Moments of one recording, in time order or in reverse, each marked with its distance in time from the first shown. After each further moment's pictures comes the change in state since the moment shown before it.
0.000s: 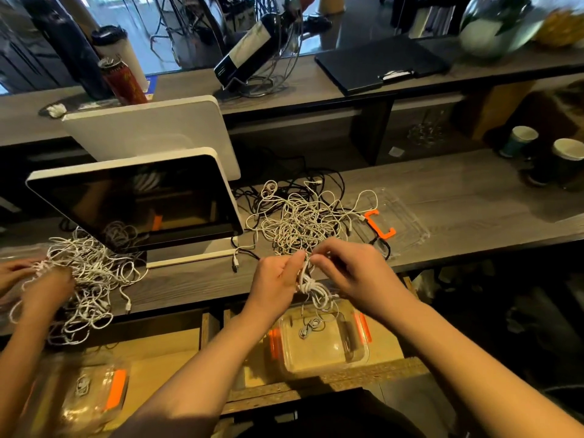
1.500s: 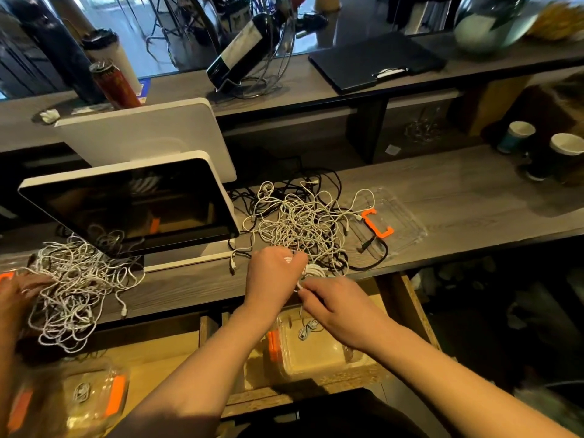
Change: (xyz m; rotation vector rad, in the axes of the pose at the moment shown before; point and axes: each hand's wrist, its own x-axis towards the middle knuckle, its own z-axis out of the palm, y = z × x) left_hand 0.021 0.015 0.011 0.385 0.112 -0.145; right_hand -0.021 0.003 0.034 0.038 -0.186 0.007
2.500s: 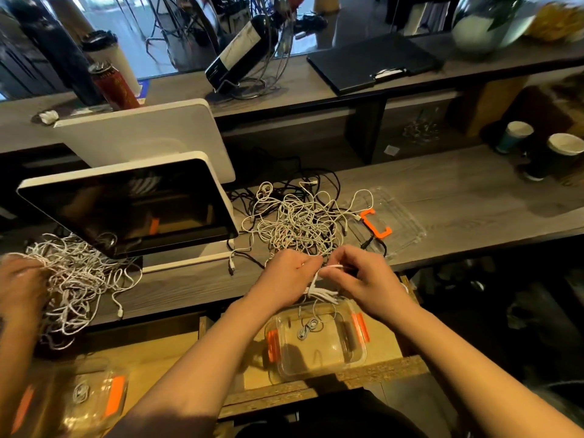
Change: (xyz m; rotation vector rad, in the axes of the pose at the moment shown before) left_hand 0.001 0.013 0.000 0.017 -0.425 0.016; right_hand -0.002 0.036 -0.031 0.333 0.219 0.090
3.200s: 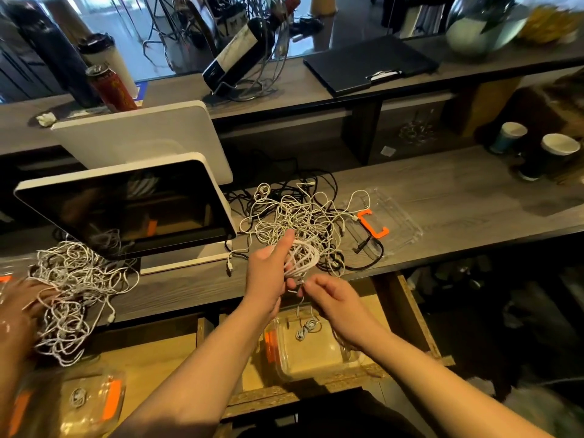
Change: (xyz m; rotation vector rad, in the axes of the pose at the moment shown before) left_hand -0.009 -0.003 0.005 -0.888 0.312 -0.197; right_hand -0.017 0.005 0.052 0.293 -0.078 0.254
